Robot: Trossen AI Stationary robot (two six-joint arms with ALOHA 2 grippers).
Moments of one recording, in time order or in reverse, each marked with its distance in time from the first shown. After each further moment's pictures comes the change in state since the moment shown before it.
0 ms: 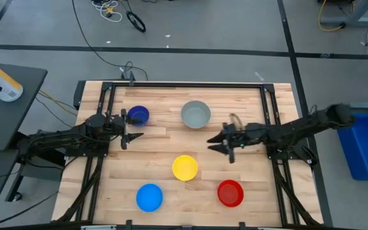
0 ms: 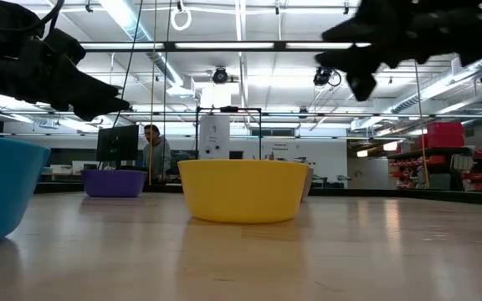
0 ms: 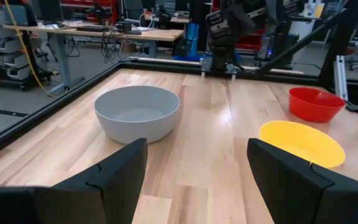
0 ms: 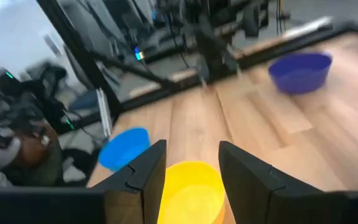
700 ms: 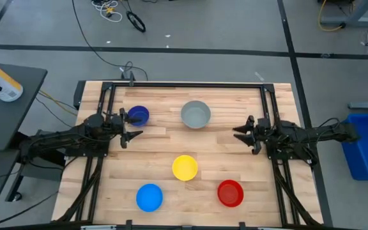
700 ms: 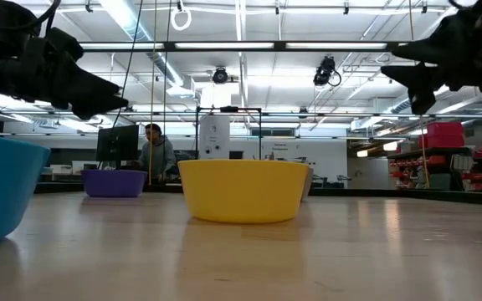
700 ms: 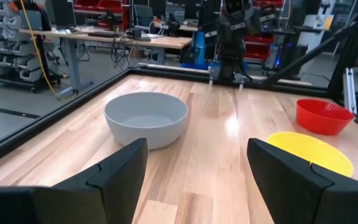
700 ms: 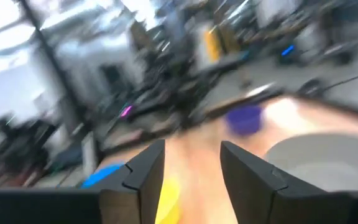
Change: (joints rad) left arm 0.000 -0.049 0.000 -0.029 -0.043 -0.024; right arm -0.079 -0.865 -0.435 -0.187 0.051 -0.060
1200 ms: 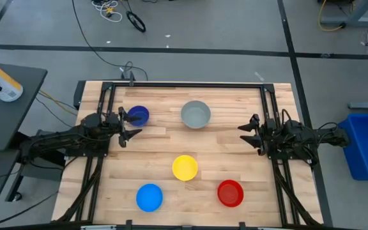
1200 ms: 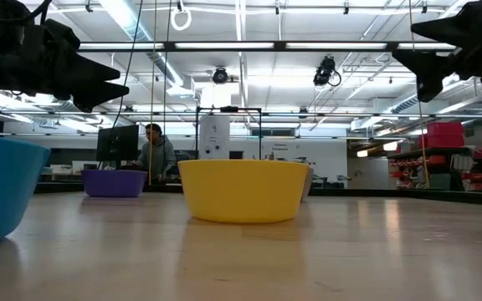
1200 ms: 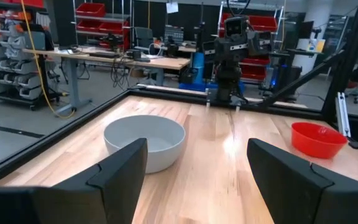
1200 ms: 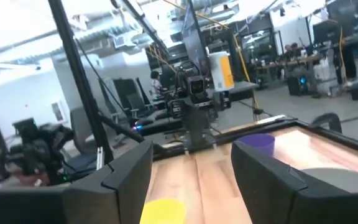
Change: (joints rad) left arm 0.000 -0.029 0.000 0.064 -0.003 -0.025; right arm 0.001 -0.277 0.000 -0.141 0.003 -0.069
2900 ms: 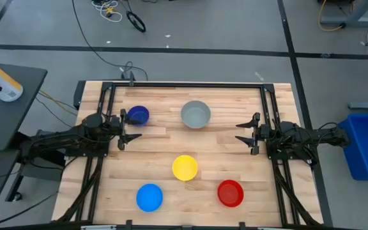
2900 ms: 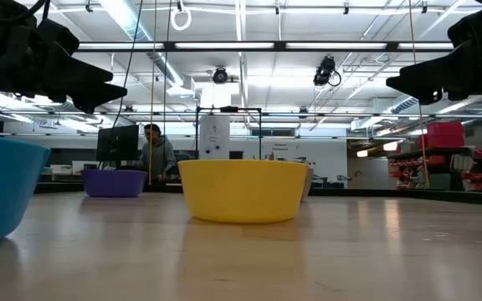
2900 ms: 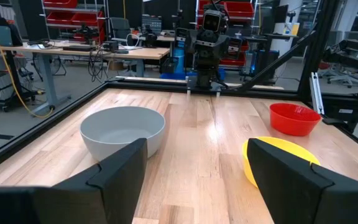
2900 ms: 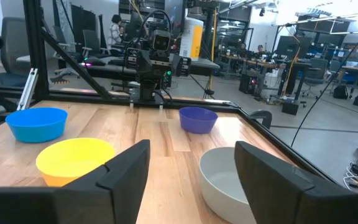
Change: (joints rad) left arm 0.000 0.000 0.000 -0.033 0.102 0.044; right arm -0.003 0.001 0.000 -0.180 0.109 -0.391
